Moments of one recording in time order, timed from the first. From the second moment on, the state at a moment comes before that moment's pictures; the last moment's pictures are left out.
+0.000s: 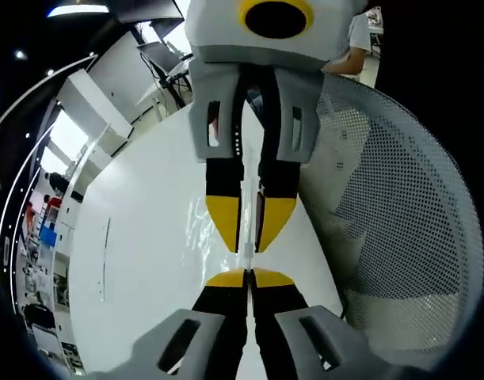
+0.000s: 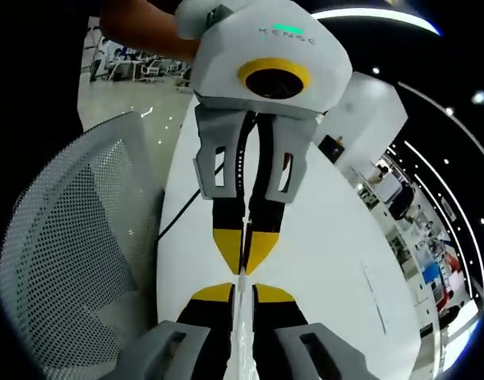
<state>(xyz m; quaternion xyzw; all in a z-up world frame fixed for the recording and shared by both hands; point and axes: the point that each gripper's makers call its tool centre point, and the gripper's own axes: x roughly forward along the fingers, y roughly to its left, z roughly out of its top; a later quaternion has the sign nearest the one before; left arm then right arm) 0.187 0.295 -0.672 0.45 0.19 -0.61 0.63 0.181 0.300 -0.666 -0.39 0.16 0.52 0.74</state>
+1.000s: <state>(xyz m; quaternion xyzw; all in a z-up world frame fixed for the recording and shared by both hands) 0.187 0.292 -0.668 0.43 0.19 -0.62 0.63 0.183 0.298 -0.666 -0.39 0.16 0.52 0.74</state>
